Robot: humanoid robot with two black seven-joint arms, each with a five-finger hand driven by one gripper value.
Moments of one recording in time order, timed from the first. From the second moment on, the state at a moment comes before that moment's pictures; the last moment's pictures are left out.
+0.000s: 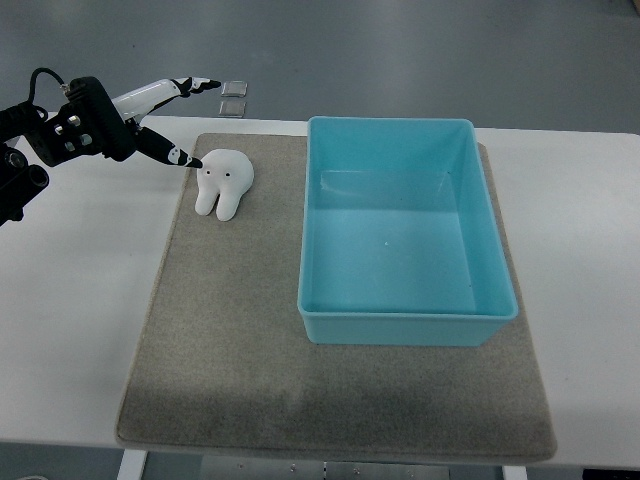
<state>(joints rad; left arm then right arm) -0.94 0.56 -0.49 -0.75 1.35 -0.11 -0.49 0.05 0.00 0.07 0.12 -0.12 0.05 0.15</state>
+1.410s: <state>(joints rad) -0.95 0.49 -0.33 -0.71 1.48 0.06 -0.52 0.05 0.00 0.07 0.12 -0.12 0.05 0.15</state>
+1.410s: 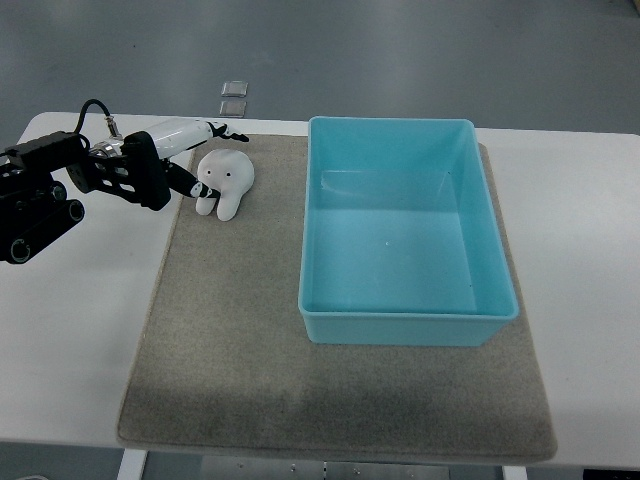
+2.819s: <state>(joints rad) -1.02 0.49 -0.31 -0.70 1.50 0.17 -0.52 0.05 0.00 0.07 0.12 -0.12 0.05 0.15</state>
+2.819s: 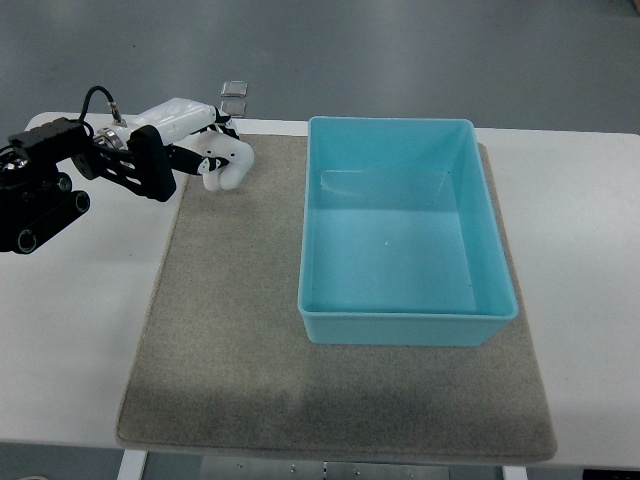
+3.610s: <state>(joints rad) -1.15 0.42 -0.19 -1.17 1.51 0.18 -0.52 0.05 0.00 0.07 0.12 -0.12 0.05 0.15</state>
